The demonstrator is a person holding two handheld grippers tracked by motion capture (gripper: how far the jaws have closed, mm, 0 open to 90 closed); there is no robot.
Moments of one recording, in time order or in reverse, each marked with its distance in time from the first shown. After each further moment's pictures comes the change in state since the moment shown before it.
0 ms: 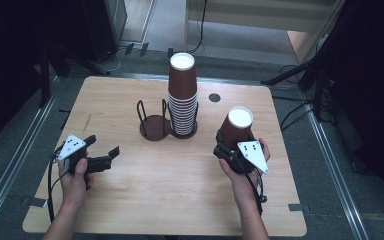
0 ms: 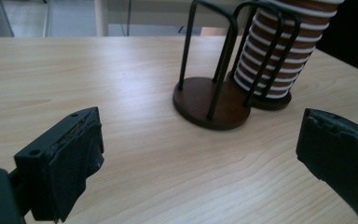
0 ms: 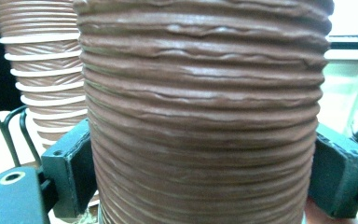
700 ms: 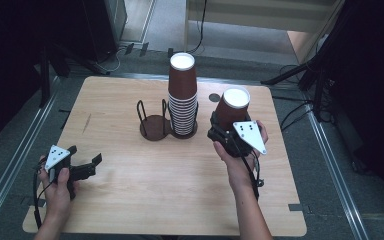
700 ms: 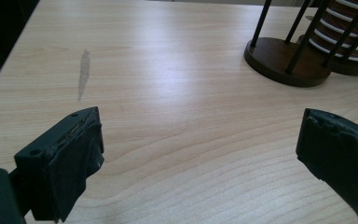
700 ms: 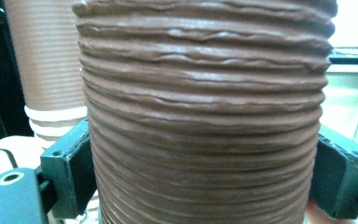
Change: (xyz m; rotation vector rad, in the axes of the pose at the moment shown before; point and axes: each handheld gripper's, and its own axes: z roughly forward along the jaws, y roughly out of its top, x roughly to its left) left arm 0.045 -0.041 -0.026 0.056 0.180 -0.022; right arm 0.018 0.052 0.018 -0.009 0.000 0.005
